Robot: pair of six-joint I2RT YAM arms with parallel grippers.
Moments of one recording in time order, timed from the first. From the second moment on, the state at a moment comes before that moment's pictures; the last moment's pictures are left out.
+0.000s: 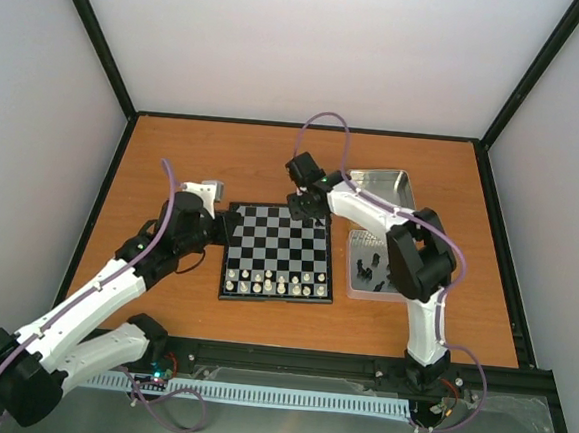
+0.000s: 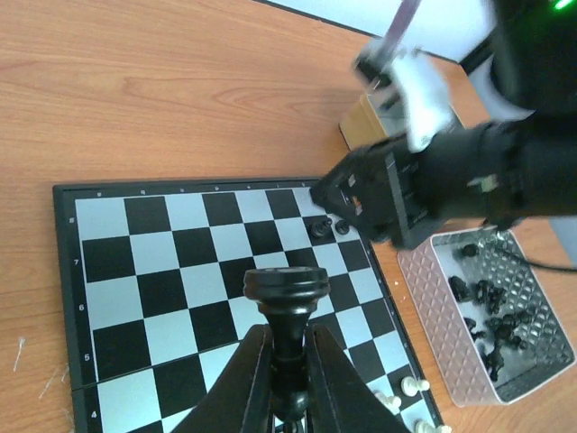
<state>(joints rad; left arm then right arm) -0.53 0.89 0.70 -0.33 0.04 -0.55 0.68 2.05 1.57 -0.66 0.12 0.27</state>
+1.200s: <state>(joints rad) -0.71 1.21 0.95 -0.26 0.61 -0.08 0.60 1.16 0.97 -0.35 -0.65 0.64</state>
